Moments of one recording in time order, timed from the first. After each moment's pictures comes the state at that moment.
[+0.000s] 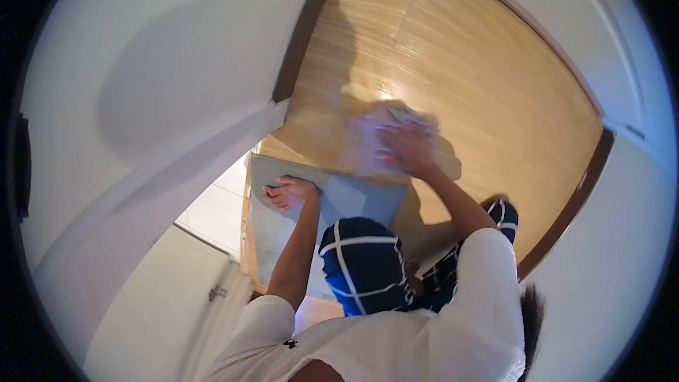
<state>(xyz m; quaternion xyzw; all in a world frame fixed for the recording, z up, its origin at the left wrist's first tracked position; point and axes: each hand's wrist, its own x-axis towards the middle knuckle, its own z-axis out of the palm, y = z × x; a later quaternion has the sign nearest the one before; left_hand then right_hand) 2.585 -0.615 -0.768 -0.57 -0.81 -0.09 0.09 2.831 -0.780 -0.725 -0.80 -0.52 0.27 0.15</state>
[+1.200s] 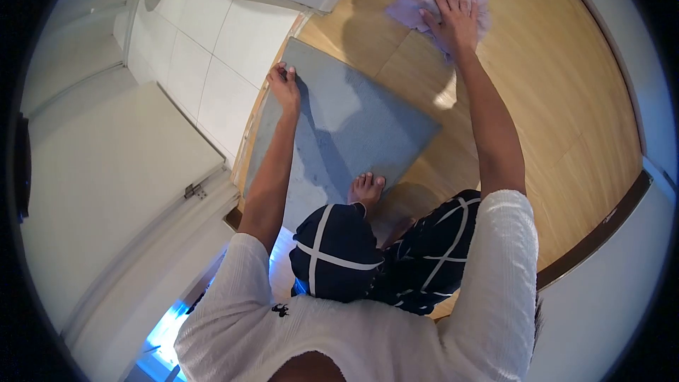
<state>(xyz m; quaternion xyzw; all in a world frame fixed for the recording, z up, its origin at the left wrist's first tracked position) 2.509 -0.561 -0.751 -0.73 -0.57 -0.28 -0.24 2.866 -0.708 -0.753 -0.85 -0.49 -0.07 0.16</state>
